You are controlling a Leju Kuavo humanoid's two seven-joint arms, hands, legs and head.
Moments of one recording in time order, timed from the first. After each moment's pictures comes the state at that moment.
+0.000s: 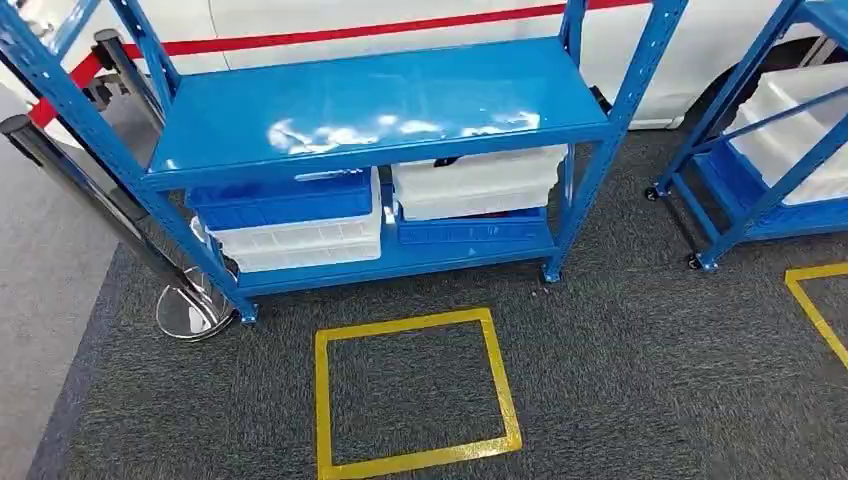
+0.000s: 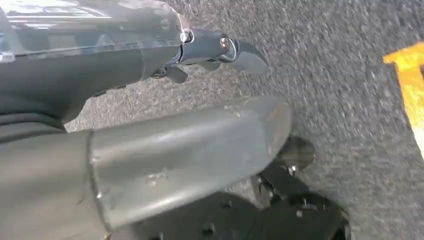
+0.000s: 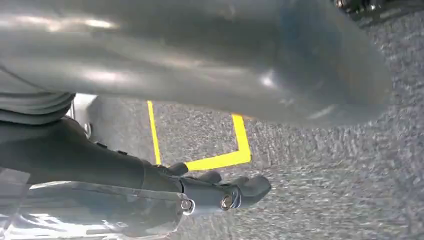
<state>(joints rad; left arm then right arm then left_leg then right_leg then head) -0.07 -0.08 -1.47 -0.10 1.45 0.27 -0.20 -0.01 0.14 -0.80 -0.21 0.76 -0.40 0.08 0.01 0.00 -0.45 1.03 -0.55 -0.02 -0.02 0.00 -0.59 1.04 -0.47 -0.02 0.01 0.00</state>
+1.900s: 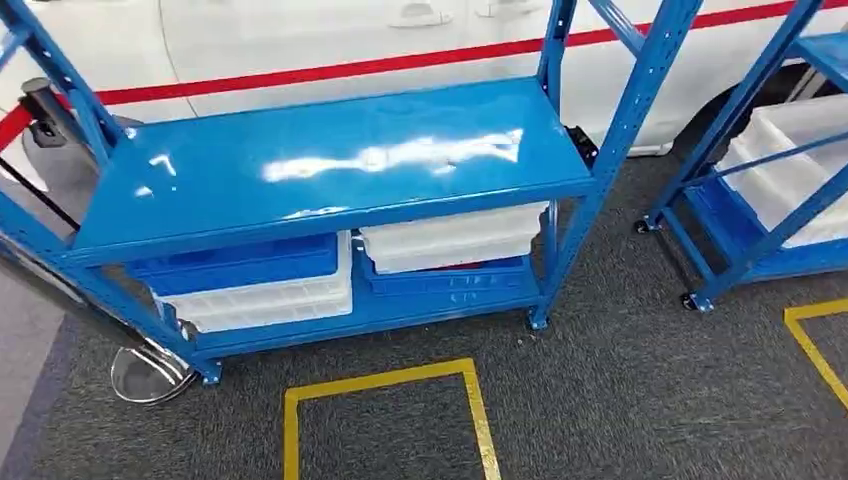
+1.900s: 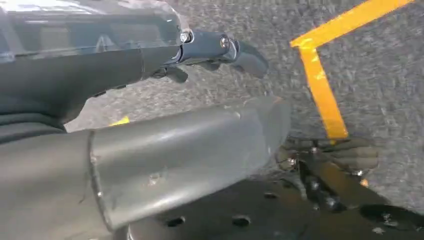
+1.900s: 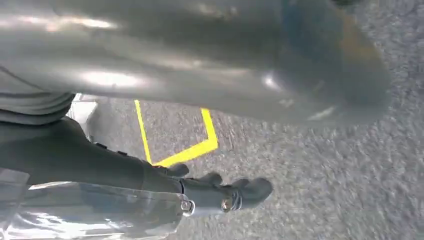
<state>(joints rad) -0.06 -0.14 -1.48 -0.10 1.46 0.34 -0.22 -0.01 0.12 -0.84 -0.21 0.74 -0.38 0.10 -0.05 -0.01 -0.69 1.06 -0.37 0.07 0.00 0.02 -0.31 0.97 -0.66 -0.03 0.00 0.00</state>
